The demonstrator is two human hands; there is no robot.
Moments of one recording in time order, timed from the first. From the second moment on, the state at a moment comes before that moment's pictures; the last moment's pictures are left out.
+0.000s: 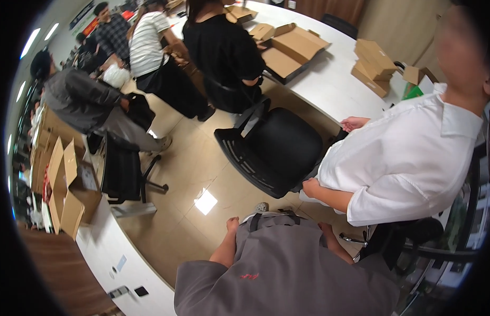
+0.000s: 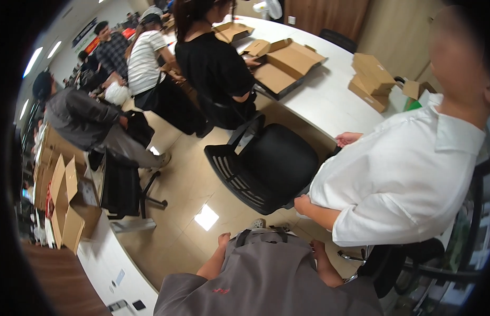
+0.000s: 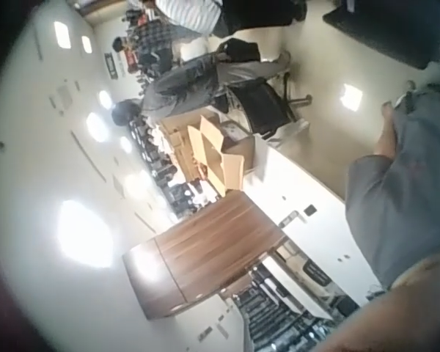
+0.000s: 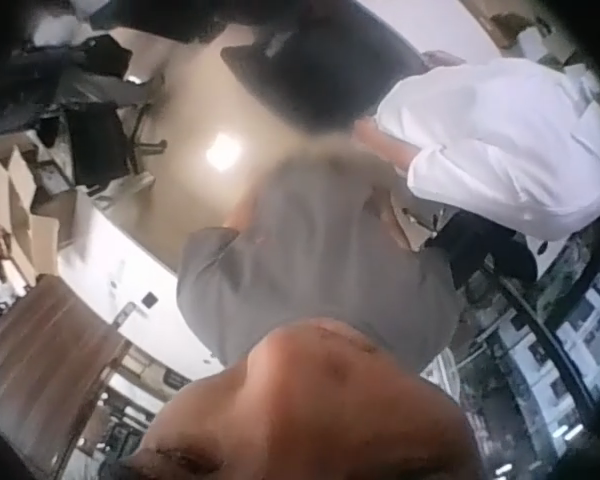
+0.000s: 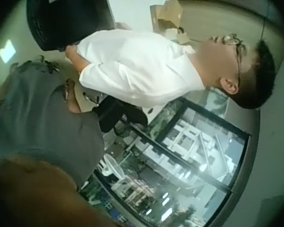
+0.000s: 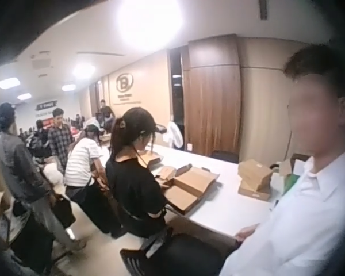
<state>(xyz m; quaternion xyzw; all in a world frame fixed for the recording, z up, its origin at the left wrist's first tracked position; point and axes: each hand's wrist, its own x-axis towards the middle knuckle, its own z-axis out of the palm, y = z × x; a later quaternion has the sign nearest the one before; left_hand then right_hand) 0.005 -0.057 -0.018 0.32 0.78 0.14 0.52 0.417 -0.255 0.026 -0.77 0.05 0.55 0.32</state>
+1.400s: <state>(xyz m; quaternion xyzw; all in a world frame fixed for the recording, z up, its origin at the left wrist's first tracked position) 0.133 0.161 0.164 0.41 0.53 0.44 0.60 0.330 -0.251 0.012 -0.89 0.01 0.37 0.26</state>
